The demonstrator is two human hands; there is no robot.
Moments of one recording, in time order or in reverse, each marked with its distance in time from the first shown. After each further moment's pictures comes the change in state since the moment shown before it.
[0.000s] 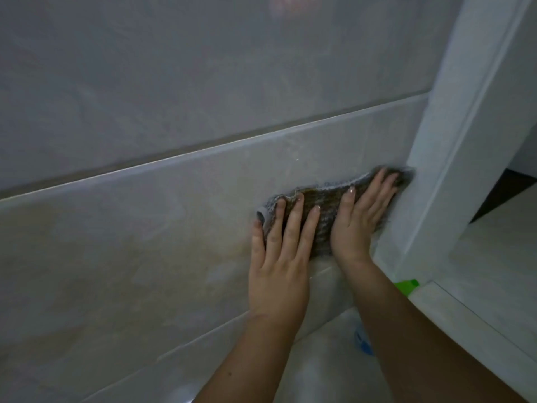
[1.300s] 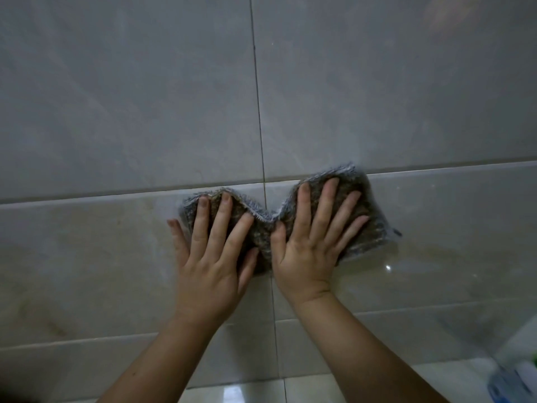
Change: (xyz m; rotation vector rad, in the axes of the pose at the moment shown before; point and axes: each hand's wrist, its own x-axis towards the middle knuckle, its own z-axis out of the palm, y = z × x) left_hand -0.135 -0.291 -0.167 0.255 0.186 -0.215; right_hand -0.239 -0.271 0.065 -0.048 -0.121 -0.637
